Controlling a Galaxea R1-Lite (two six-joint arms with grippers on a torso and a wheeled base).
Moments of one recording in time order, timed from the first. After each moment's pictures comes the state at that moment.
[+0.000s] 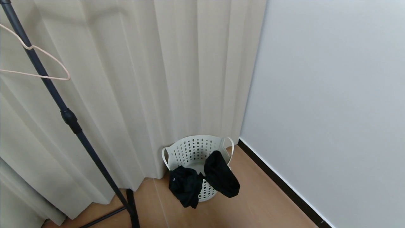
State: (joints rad) left arm 0.00 0.00 0.00 -0.03 0.07 -0.03; right arm 0.01 0.01 0.00 -0.12 -0.03 0.00
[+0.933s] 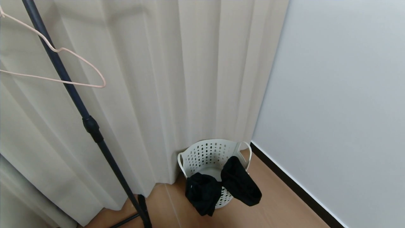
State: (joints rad) left arm 0.00 0.00 0.00 -0.03 0.07 -0.03; right arm 0.01 0.01 0.00 -0.12 -0.03 0.00
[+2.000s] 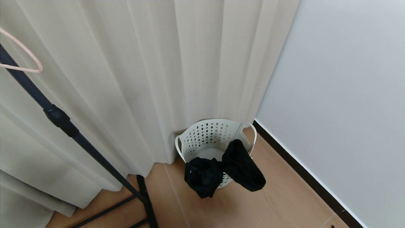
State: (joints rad) left arm 0.00 0.00 0.00 -0.03 0.07 -0.03; right arm 0.01 0.01 0.00 -0.11 -0.03 0.01
